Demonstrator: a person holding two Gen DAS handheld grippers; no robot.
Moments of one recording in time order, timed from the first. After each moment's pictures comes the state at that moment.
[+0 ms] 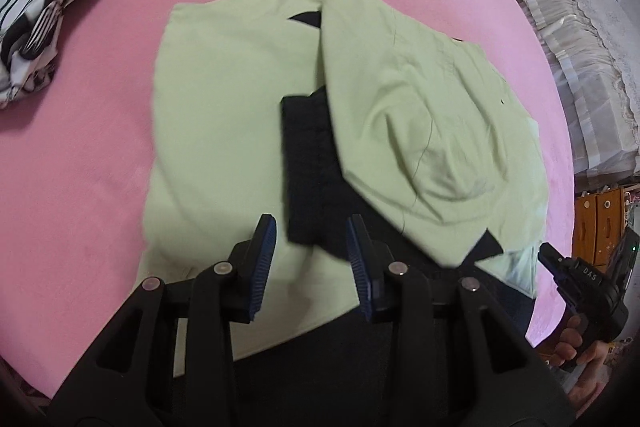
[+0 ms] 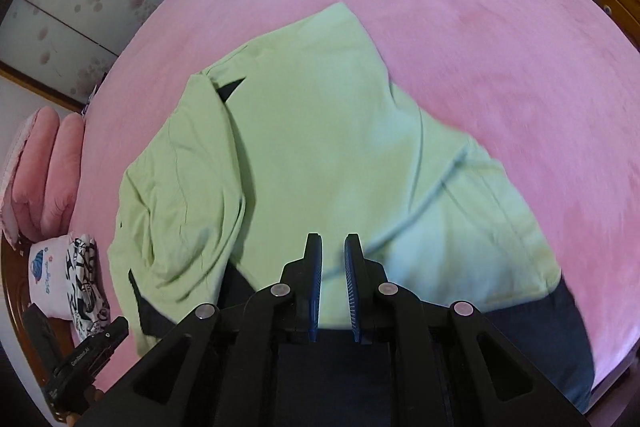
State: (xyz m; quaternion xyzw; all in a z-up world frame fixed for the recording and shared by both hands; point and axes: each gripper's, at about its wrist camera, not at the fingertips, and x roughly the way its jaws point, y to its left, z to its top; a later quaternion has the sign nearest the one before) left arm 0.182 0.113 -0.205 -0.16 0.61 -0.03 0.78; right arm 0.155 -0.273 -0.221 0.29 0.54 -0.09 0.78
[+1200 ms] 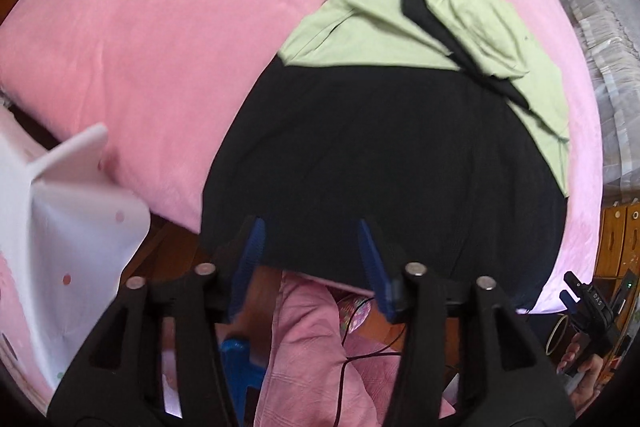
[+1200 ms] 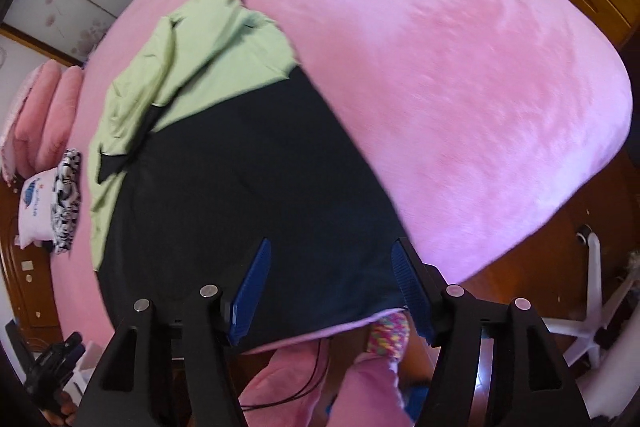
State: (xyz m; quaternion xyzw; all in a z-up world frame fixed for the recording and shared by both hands) left arm -0.132 0.123 -0.144 -0.17 0.61 0.13 0.76; right arm -0.093 -0.386 -0.235 0.25 0.60 -0.08 0.76
